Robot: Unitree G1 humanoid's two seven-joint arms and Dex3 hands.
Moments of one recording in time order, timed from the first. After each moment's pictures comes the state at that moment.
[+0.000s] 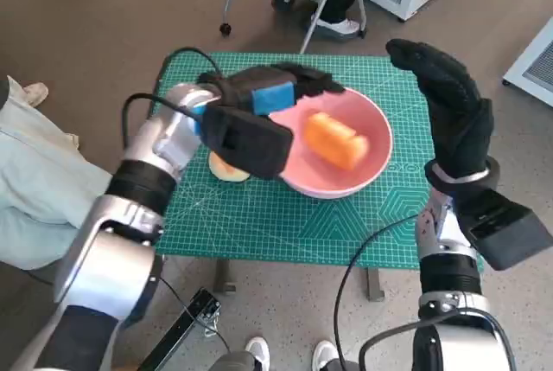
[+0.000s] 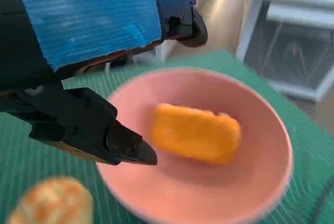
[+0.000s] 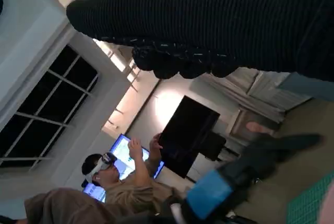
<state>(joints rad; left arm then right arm) -1.23 0.35 -0.39 1.09 0.51 -0.57 -0.45 -0.81 -0.16 -0.20 0.83 0.31 -1.02 0.55</state>
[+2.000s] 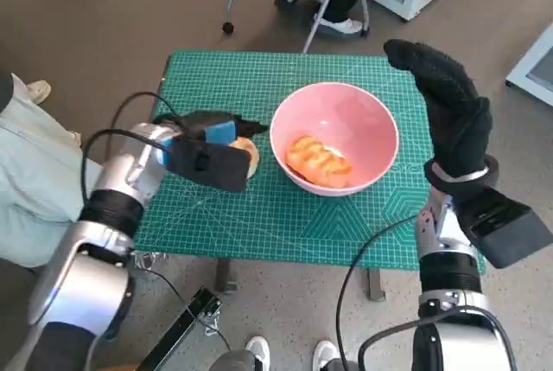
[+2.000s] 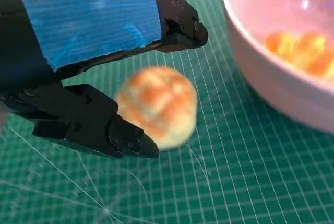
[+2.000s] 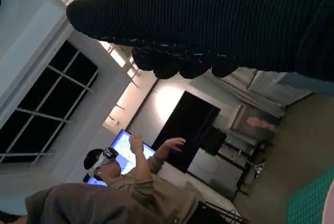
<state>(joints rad) -1.06 0.41 -0.49 1.16 0.60 -0.35 -0.48 -0.81 -0.16 -0.20 0.84 0.32 -1.02 0.58</state>
